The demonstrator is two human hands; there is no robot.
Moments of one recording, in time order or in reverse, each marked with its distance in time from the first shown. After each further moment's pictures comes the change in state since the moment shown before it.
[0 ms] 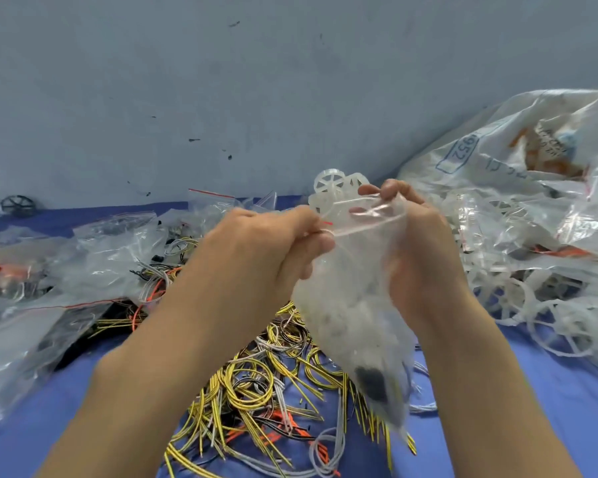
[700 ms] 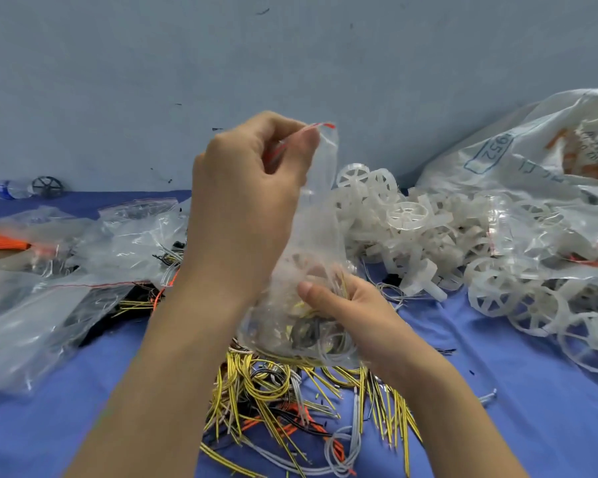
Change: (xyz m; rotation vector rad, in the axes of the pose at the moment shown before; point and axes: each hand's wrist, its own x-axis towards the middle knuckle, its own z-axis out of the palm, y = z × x) left_hand 0.028 -0.006 -0.009 -0.356 0.541 -0.327; right_hand -0.026 0.089 -0.019 -0.408 -0.510 0.268
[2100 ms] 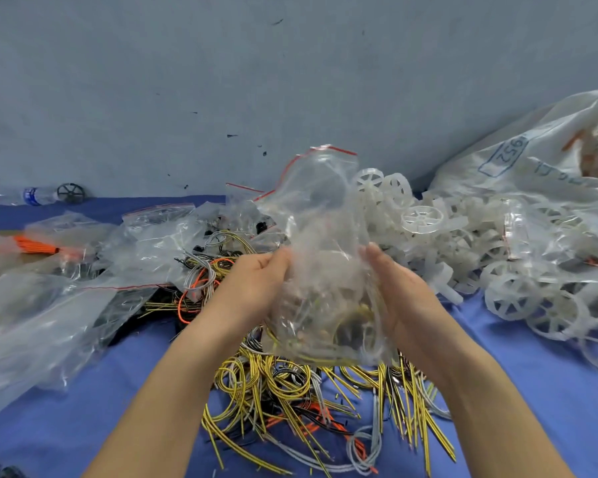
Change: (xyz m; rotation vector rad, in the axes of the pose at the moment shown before) left_hand -0.045 -0.088 -0.008 -0.131 -0.490 -0.728; right_hand 0.004 -0.013 -0.017 0.090 0.213 0.053
